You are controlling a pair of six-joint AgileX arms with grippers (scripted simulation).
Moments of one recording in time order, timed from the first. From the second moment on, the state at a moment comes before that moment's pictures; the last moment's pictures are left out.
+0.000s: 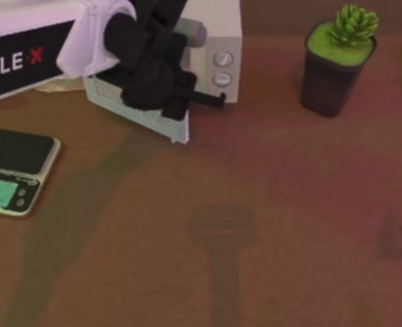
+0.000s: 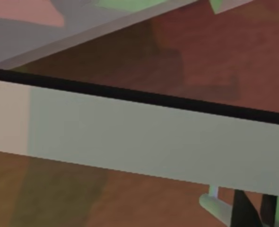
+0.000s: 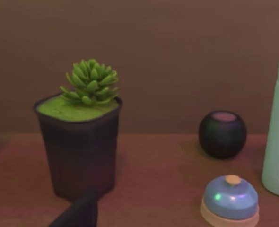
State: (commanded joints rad) left arm -0.53 1.92 1.49 -0.62 -0.06 -0.12; right arm 0.00 0.00 0.00 0.00 0.00 0.00
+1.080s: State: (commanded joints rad) left arm -0.49 1.84 1.39 -0.59 0.01 0.02; right arm 0.00 0.00 0.00 0.00 0.00 0.00
